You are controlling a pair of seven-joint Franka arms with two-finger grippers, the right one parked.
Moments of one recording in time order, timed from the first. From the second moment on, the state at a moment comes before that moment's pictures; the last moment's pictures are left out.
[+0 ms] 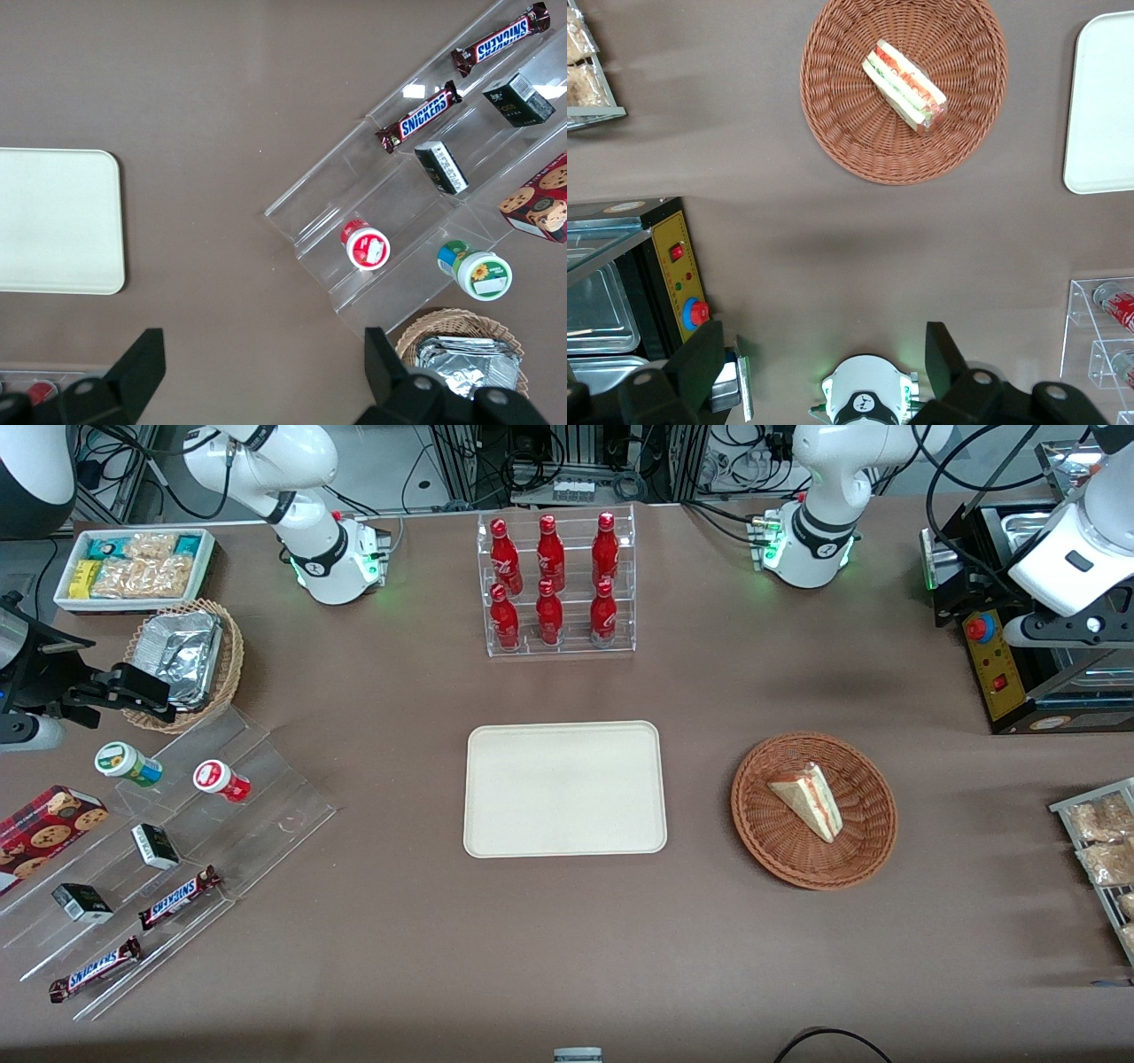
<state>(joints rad) 0.06 -0.15 -0.12 -1.73 0.04 1.42 0.02</state>
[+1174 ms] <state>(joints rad) 0.07 0.19 -0.12 -1.73 0.03 1.76 -0.46</state>
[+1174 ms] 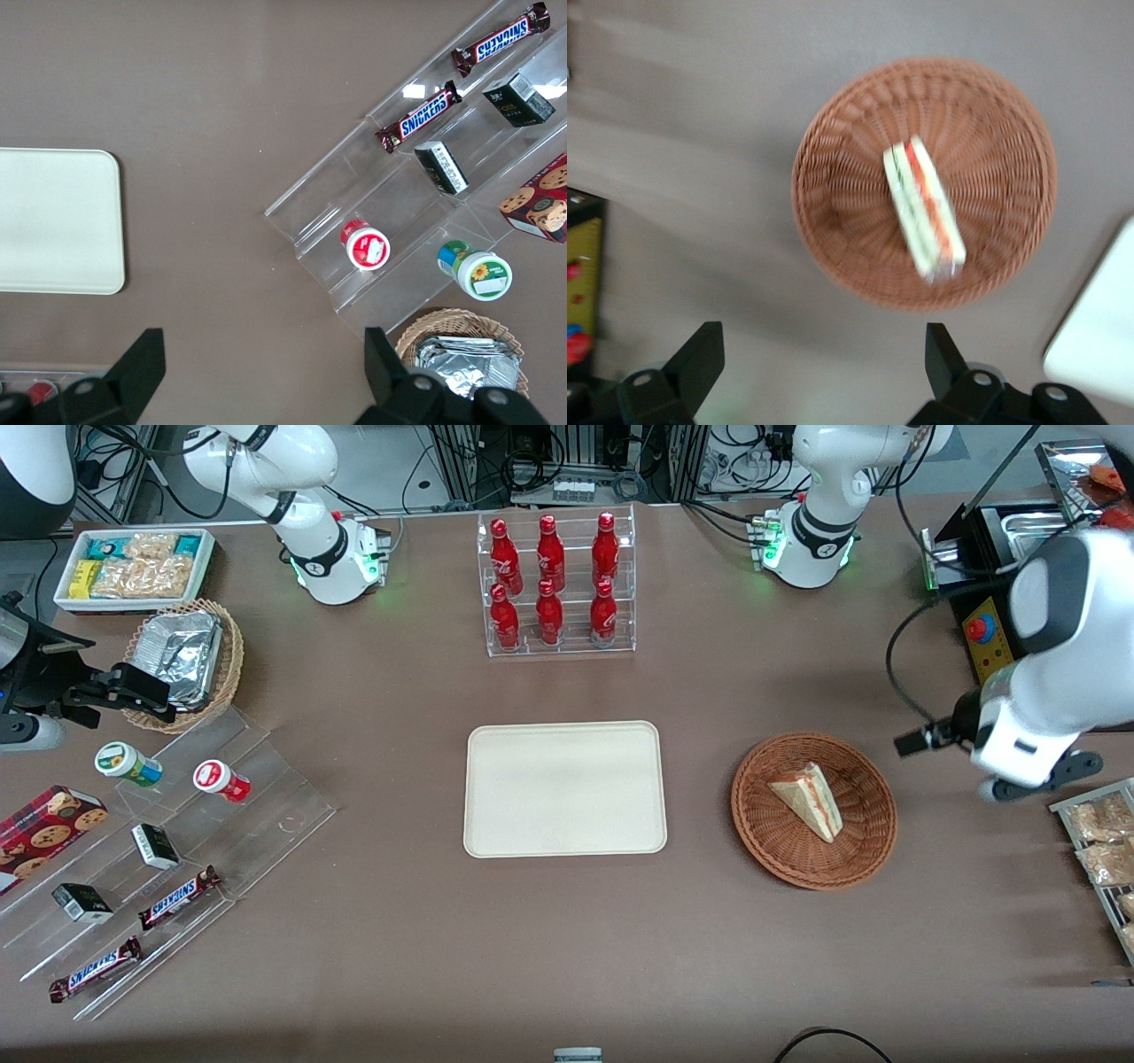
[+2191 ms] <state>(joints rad) -0.05 0.32 -0.14 -1.97 0.05 2.21 -1.03</state>
